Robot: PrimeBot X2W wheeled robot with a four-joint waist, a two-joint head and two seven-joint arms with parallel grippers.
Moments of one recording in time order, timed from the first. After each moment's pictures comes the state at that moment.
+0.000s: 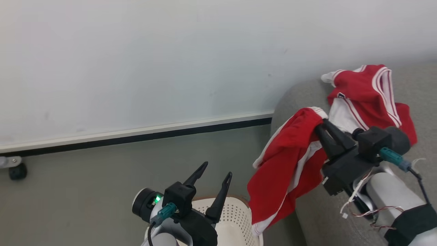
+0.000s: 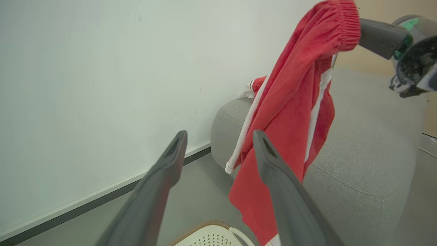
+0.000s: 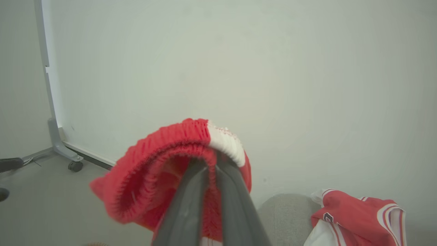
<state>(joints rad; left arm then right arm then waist) -0.37 0.12 -0.71 0.39 -0.48 0.04 -0.21 -0.56 -0.37 0.61 0.41 0.41 0.10 -0.26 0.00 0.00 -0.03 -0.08</state>
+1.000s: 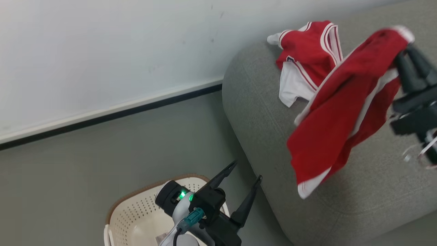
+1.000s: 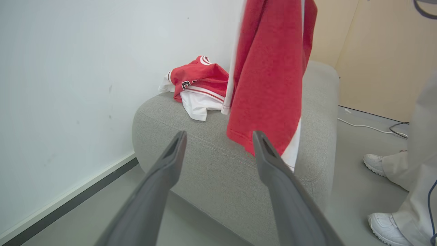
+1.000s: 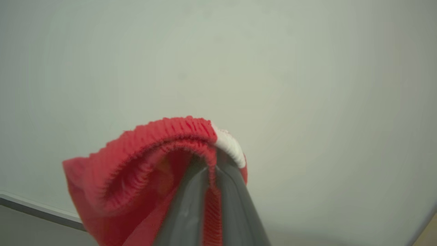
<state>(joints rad) -0.39 0.09 -0.80 0.31 -0.41 0.04 -0.20 -0.66 -0.59 0.45 0.20 0.38 0.04 -0.25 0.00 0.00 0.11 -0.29</state>
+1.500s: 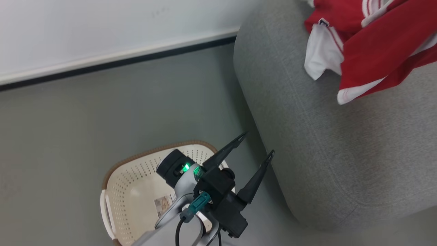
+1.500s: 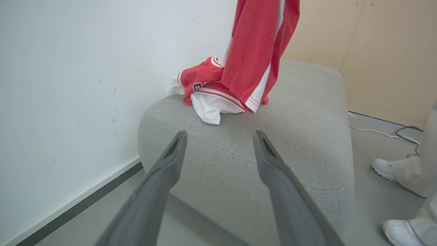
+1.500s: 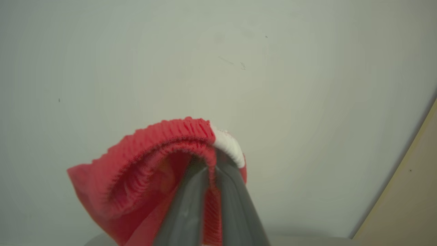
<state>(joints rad) -0.50 0.12 -0.81 0.20 -0.34 0.04 -0.17 -0.97 -0.70 0.30 0.37 0.44 0.06 -0.15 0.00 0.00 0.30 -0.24</state>
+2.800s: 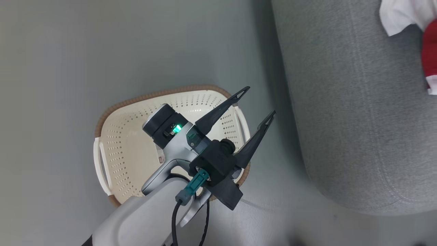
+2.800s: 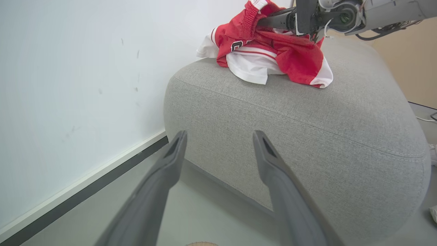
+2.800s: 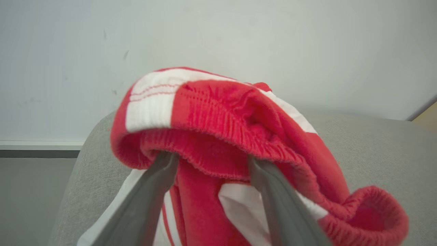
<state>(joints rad) -0.68 0.18 -0.81 0.14 -0.22 0.04 -0.17 -1.17 -0.50 0.36 0.92 0.42 0.06 -0.22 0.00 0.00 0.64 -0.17</state>
